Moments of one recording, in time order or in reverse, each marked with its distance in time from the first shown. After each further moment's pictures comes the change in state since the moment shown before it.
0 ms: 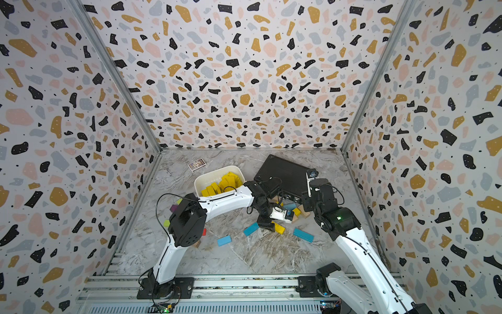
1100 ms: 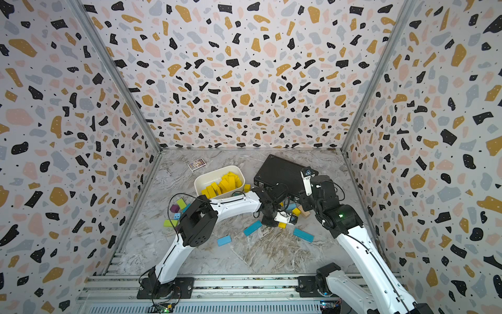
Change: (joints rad) left arm -0.033 0.084 0.020 0.124 -0.212 0.028; right arm 0.000 0.017 0.037 -0.029 -0.100 -0.070
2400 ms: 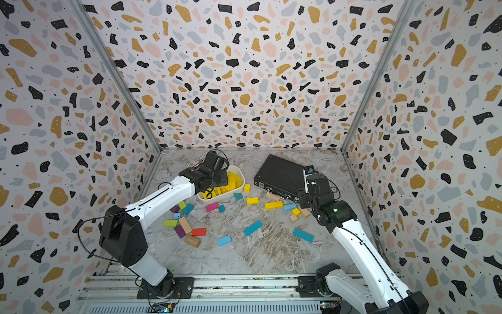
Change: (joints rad) left arm 0.489 -0.592 -0.417 0.113 -0.447 -1.532; right arm 0.000 0.078 -0.008 0.014 0.039 0.185
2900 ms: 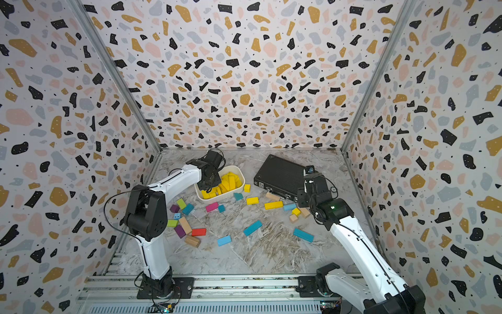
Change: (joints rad) left arm 0.124 0.257 0.132 -0.155 -0.015 -0.176; right arm 0.000 0.024 0.001 -0.008 -0.013 0.079
